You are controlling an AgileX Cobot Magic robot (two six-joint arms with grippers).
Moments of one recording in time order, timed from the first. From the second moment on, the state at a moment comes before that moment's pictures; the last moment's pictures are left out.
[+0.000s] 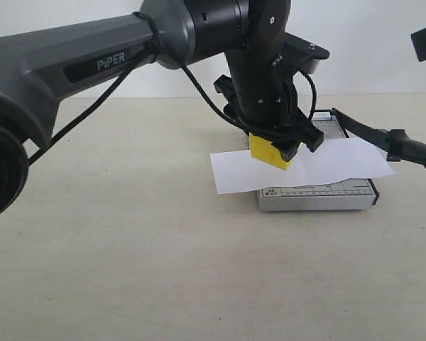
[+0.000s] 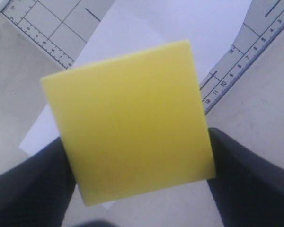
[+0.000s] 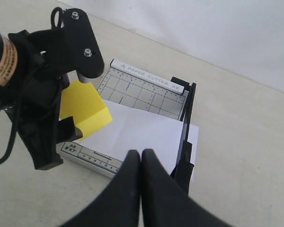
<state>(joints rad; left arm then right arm) -0.63 2.34 -2.21 0.06 1.12 0.65 0.22 1.07 -1.06 0.10 0.72 -0.30</state>
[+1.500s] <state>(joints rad) -0.64 2.46 -2.29 0.03 1.08 0.69 0.22 1.07 -1.06 0.10 0.72 -0.30</state>
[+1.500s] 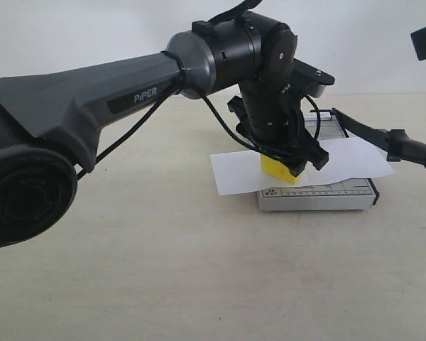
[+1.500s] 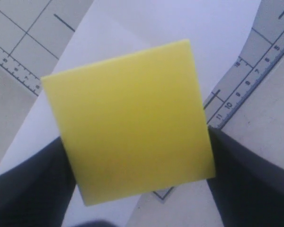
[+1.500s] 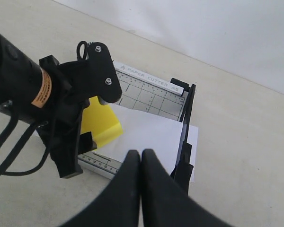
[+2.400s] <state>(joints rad) -0.64 2.46 -2.34 0.02 1.05 0.69 0.22 1.07 -1.06 0.10 0.72 -0.30</state>
